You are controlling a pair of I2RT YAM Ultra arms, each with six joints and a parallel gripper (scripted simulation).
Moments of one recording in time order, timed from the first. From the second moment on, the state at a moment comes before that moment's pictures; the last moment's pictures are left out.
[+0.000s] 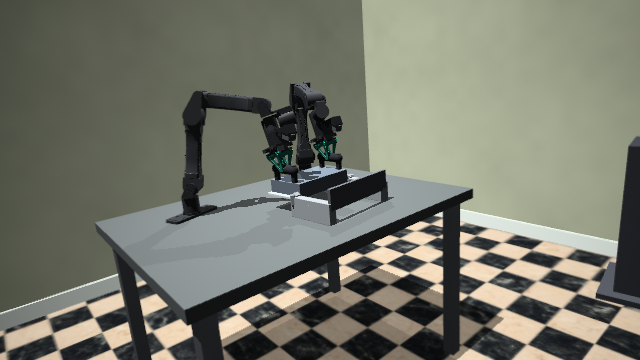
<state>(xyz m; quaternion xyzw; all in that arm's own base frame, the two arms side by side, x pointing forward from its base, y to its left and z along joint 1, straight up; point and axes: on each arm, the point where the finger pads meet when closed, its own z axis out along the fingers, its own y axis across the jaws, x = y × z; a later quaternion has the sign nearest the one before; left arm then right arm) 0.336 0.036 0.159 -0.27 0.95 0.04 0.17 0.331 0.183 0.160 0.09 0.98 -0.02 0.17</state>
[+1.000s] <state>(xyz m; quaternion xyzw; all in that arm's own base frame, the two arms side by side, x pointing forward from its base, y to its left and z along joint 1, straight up) 0.376 0.059 0.160 -0.27 0.95 0.04 0.17 0.377 0.174 0.161 0.09 0.98 -0.01 0.18</state>
